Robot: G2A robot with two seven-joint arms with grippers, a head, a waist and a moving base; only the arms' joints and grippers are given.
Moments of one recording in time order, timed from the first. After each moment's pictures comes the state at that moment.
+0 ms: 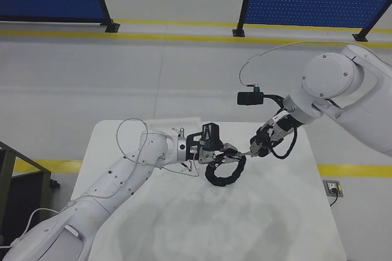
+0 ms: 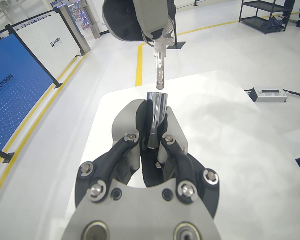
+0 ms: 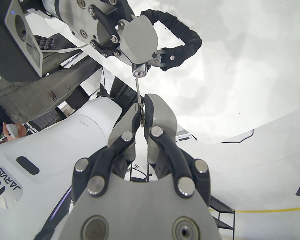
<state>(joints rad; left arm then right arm) 0.46 -1.38 -0.52 -1.01 1.36 -0.87 0.46 0.22 -0.71 0.17 -1.53 0.38 0.29 1.54</state>
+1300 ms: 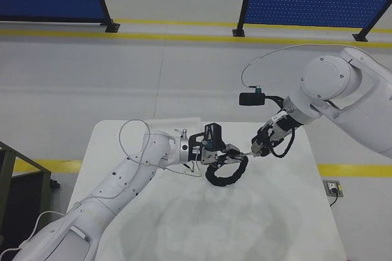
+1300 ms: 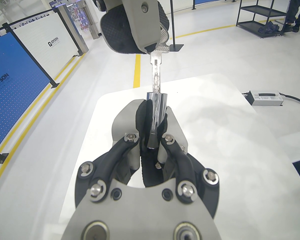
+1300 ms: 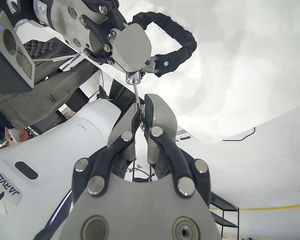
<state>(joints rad) 0.49 -1.42 -0.58 -0.98 1.40 -0.91 0.46 0.20 -0.71 0.17 -1.51 0.36 0.29 1.53</state>
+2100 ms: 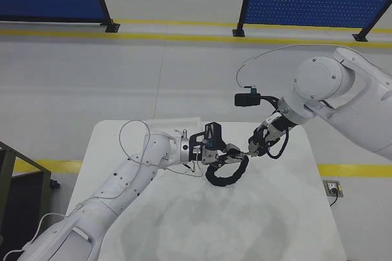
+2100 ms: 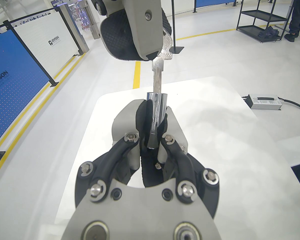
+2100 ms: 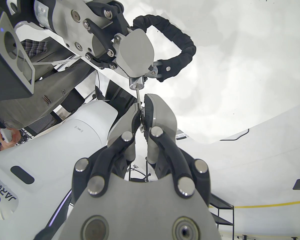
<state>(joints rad) 0.50 -1.44 -0.61 -0.97 1.40 -0.92 0.45 0.20 -0.74 0.17 -1.51 0.33 0.29 1.53</state>
